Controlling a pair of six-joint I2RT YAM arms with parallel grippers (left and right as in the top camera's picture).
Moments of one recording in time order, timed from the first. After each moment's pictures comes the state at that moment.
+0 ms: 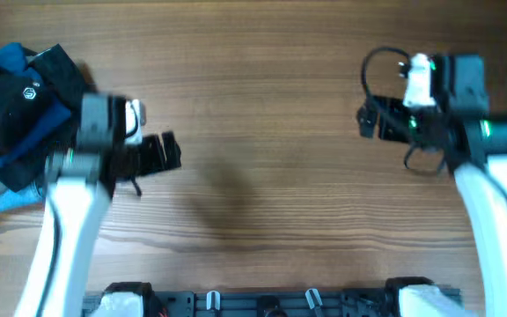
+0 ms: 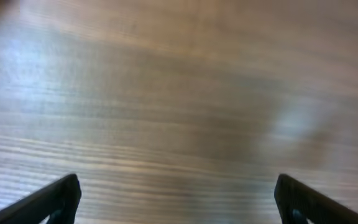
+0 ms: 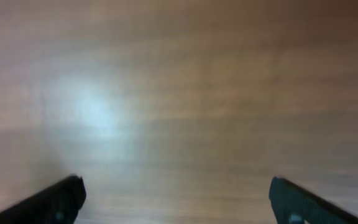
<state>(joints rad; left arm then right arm) -0.04 1.13 0.95 -0.88 0.15 -0.27 0.04 1.21 1.24 -0.94 -0.13 0.19</state>
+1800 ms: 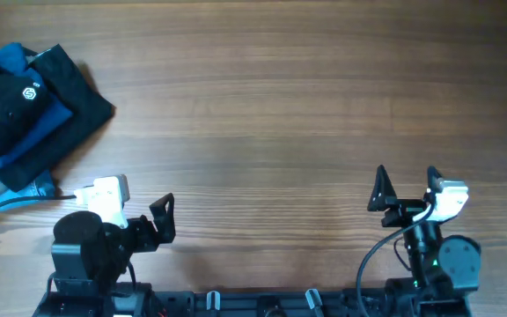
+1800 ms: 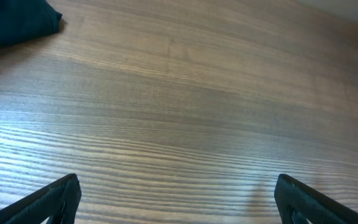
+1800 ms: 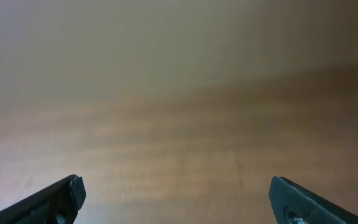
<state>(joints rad) -0.05 0.40 0.70 -0.96 0.15 -0.28 0.04 0.03 0.24 -0.31 -0.01 0.17</state>
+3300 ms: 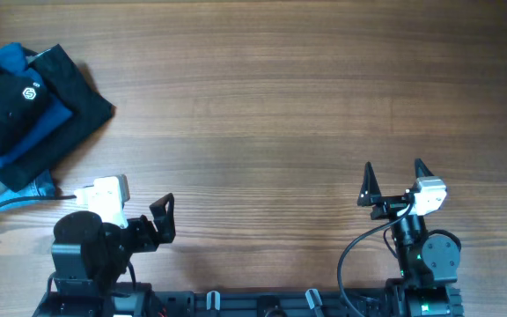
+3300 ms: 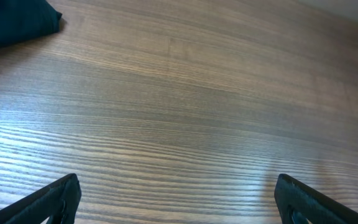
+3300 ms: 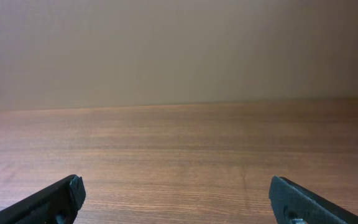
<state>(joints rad) -0.05 0.40 0.70 -0.97 0.15 -0.28 0.04 0.01 0.01 -0.01 -0.04 0.08</state>
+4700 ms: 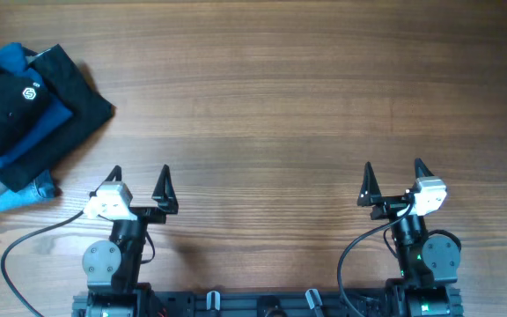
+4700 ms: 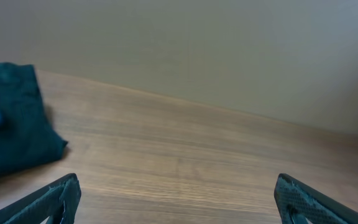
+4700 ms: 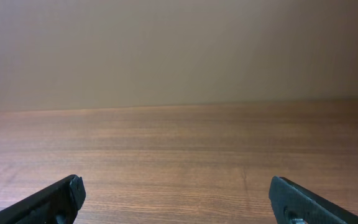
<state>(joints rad) -0.01 0.01 0.02 -0.04 0.06 -0.27 0.04 0.01 0.01 0.00 -0.05 0.08</state>
